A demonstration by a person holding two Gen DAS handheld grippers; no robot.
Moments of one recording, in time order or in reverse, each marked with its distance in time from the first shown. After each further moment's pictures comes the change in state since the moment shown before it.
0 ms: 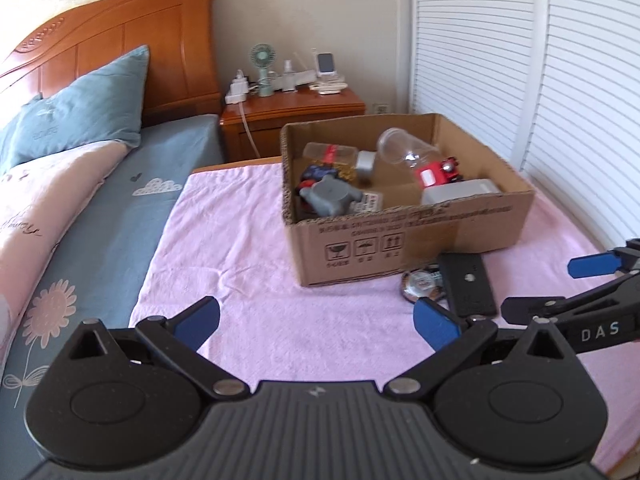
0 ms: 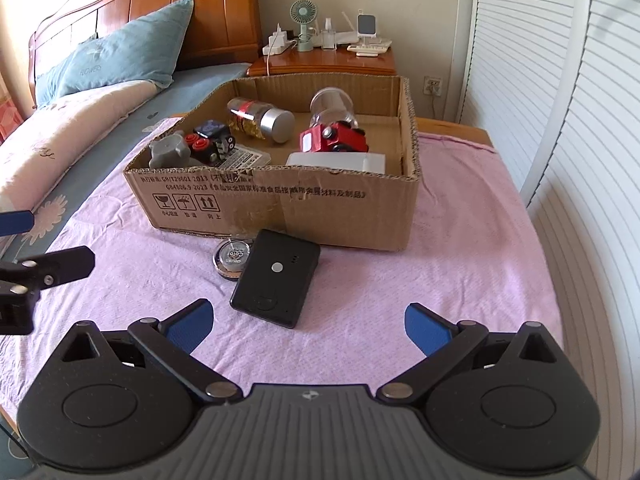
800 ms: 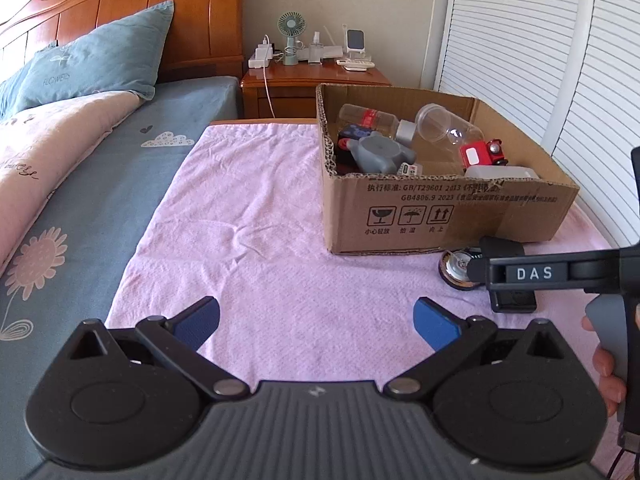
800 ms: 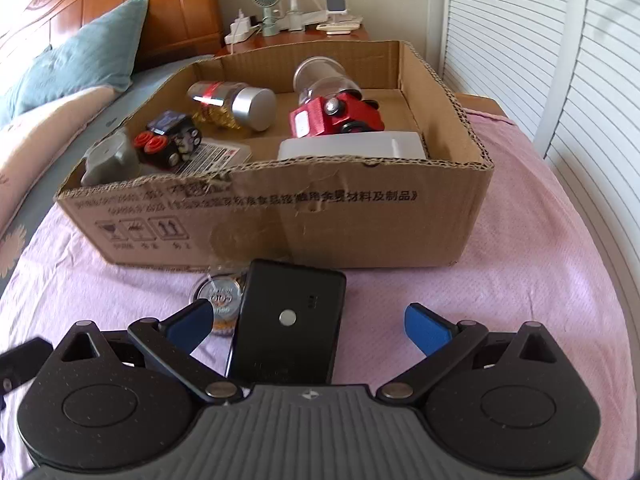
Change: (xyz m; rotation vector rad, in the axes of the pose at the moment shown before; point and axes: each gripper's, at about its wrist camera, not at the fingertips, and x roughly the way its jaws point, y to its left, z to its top) left arm 0.030 0.029 -0.018 -0.121 0.069 -0.018; right arm 0.077 0.015 0.021 0.126 0.028 -0.072
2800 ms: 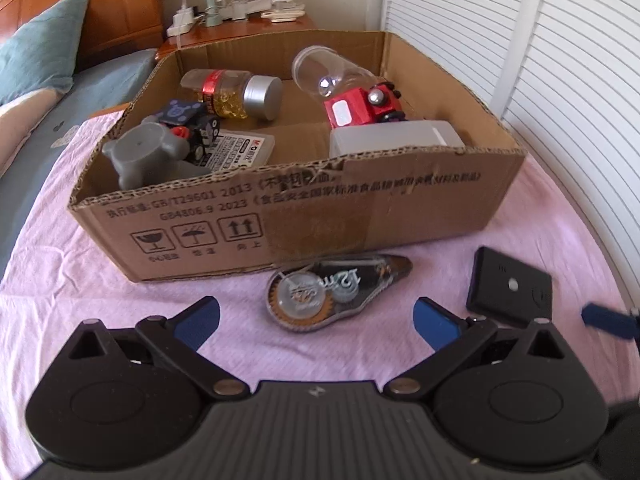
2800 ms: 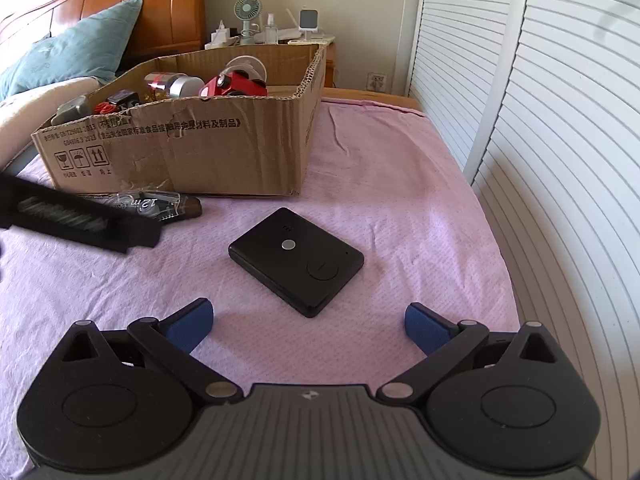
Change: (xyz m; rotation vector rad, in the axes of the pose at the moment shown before) left arm 0.073 -0.127 0.029 0.078 0.151 -0.056; right arm -0.048 -0.082 -0.060 -0.103 -0.077 -0.073
